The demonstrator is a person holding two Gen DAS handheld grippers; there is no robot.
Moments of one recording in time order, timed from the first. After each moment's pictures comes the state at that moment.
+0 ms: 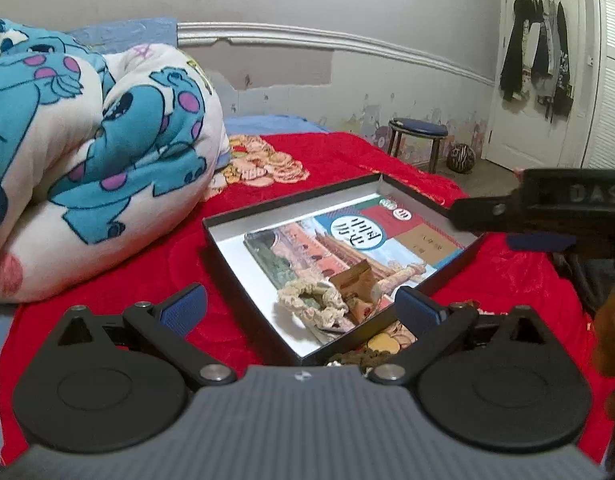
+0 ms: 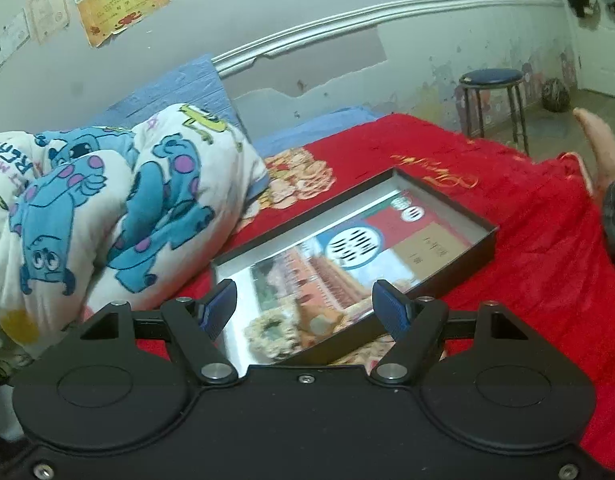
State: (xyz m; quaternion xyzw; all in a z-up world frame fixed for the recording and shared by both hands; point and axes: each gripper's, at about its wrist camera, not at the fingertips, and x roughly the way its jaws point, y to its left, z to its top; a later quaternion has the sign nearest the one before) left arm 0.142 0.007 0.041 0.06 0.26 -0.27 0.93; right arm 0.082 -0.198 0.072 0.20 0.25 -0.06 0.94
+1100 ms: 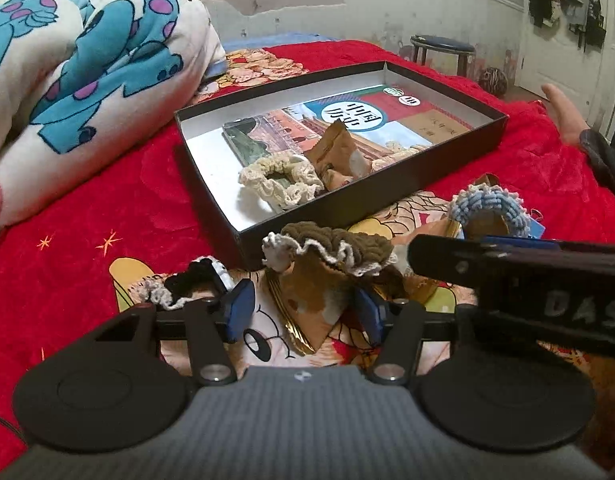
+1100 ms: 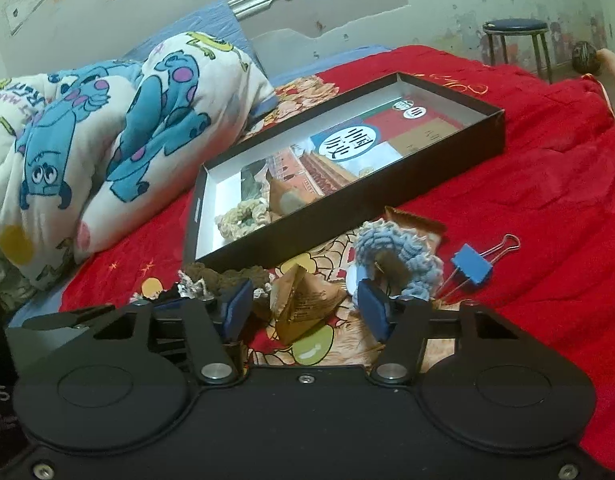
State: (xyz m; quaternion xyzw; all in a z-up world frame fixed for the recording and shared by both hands) left arm 0.118 -0.048 -0.035 0.12 0.35 -0.20 0.91; right arm 0.061 -0.203 -0.032 0.20 0.30 0.00 0.93
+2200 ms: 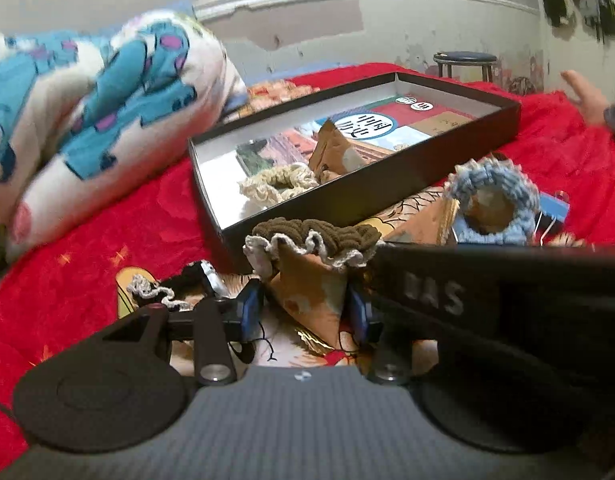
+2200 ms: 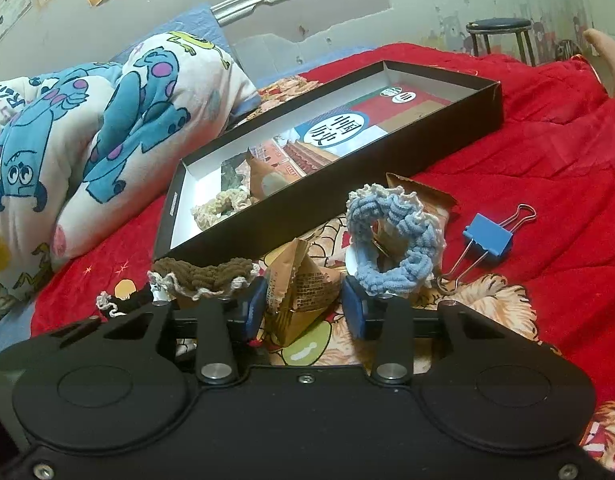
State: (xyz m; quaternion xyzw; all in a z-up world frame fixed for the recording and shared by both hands) left arm 0.091 -0.079 -0.063 0.17 0.27 -0.14 0.94; right arm 0.071 -0.193 -0.066 0.21 0.29 -0.02 0.93
